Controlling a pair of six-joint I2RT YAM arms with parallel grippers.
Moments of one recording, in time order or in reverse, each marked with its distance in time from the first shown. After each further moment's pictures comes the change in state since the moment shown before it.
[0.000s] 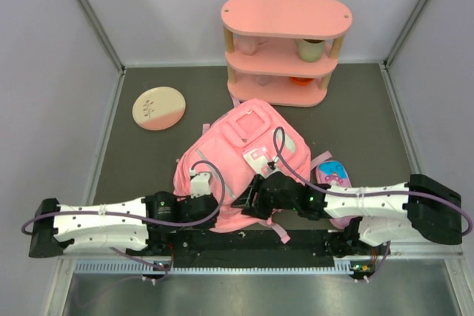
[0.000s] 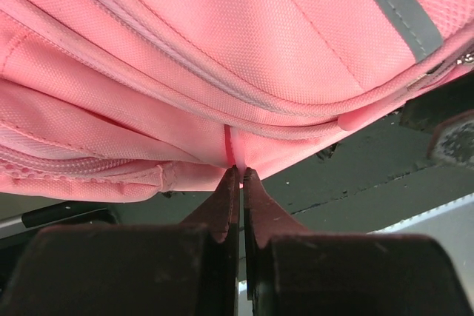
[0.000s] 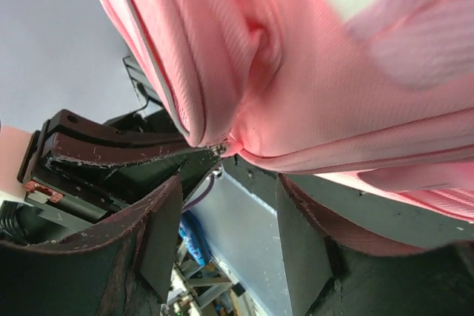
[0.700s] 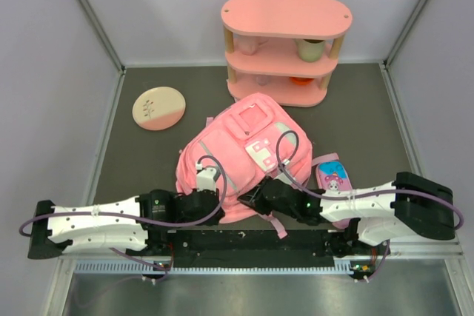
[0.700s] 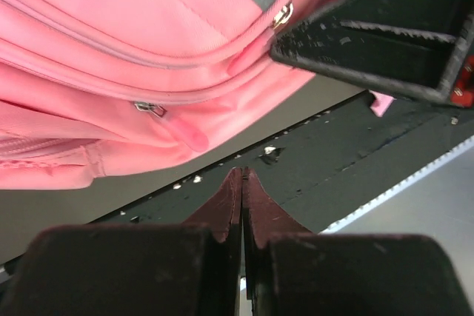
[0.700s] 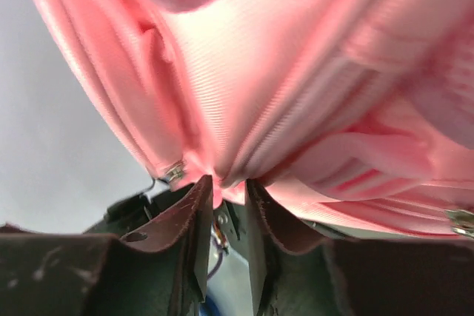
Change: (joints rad) left arm 0.000 -0.047 0.048 0.089 0.003 0.177; right arm 0.041 0.071 -0.053 0.122 0.265 0.111
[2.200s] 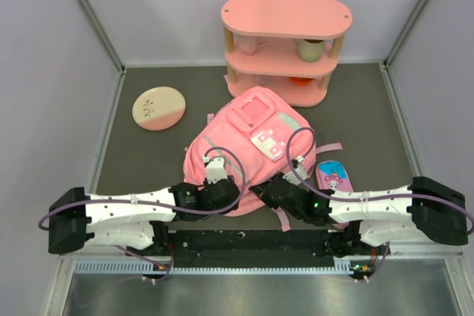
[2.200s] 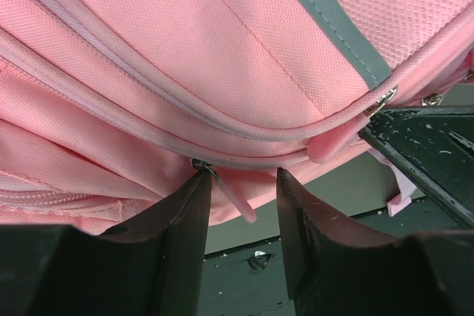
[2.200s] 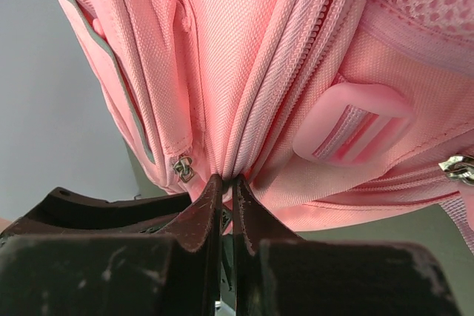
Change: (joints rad) left arm 0.101 0.311 0.029 0.224 -0.137 -0.119; right arm -0.001 -0.114 -0.025 -0.106 0.241 -0.022
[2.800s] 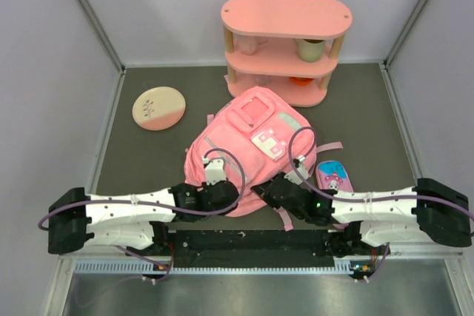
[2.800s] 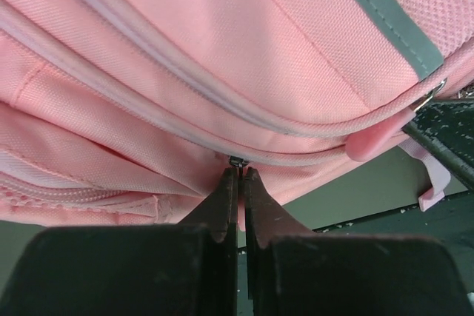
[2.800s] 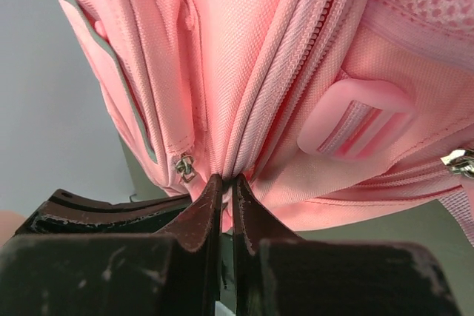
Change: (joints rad) left arm 0.003 0.026 -0.014 -0.014 -0.002 0.013; right arm 0.000 -0.017 0.000 -0.036 0.007 -0.016
